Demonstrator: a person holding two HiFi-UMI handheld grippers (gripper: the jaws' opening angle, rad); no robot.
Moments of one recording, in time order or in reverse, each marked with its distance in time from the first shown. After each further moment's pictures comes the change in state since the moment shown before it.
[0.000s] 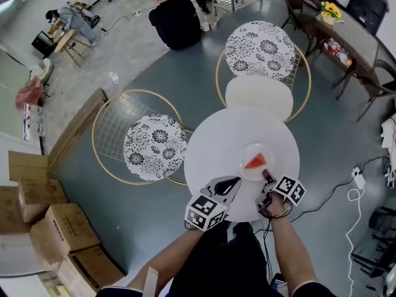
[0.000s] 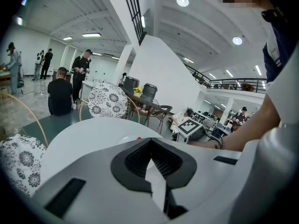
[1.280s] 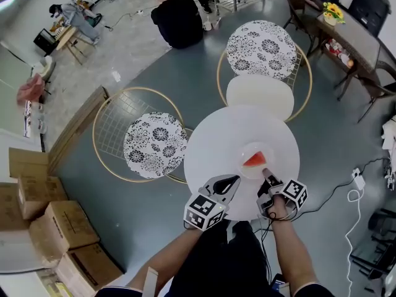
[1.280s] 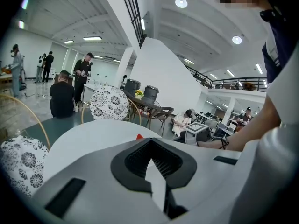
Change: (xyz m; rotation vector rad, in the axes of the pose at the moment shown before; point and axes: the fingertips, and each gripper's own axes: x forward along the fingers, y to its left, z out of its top) left arm -0.006 -0.002 0.003 0.009 -0.029 0.026; right arm -0.016 0.021 -0.002 0.220 -0.013 0.214
